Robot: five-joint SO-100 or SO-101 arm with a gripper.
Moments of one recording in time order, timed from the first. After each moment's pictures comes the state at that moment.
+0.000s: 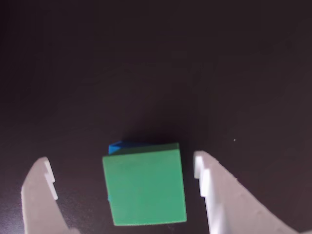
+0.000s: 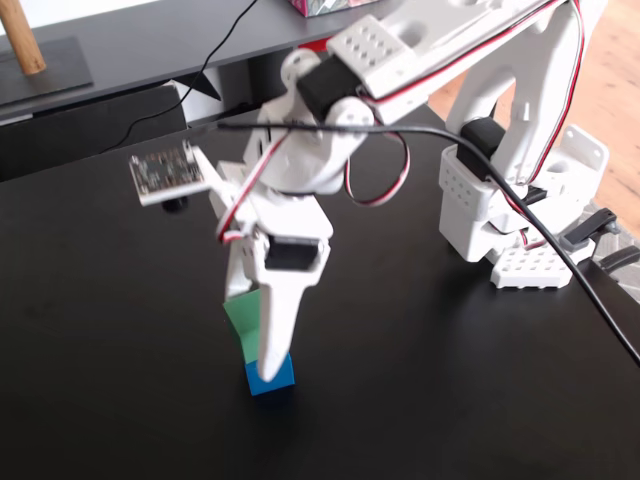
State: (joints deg) arm 0.1 110.7 123.0 44.0 -84.7
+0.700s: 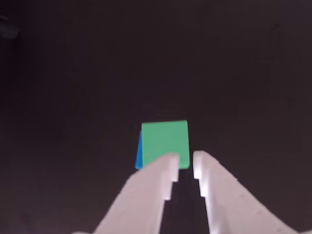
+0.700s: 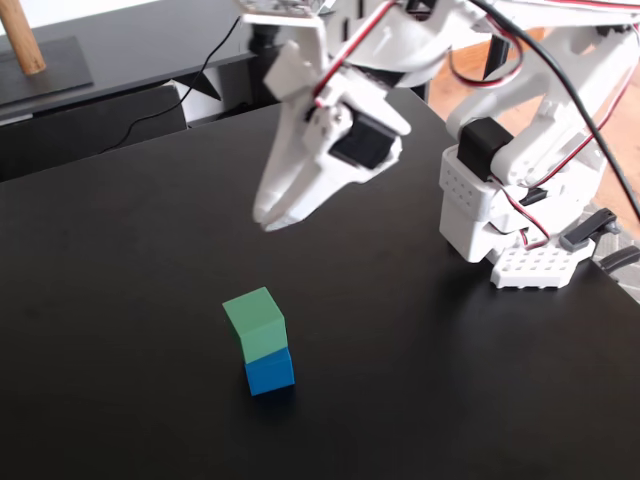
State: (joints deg) arm -1.3 147.8 128.1 61.3 -85.7
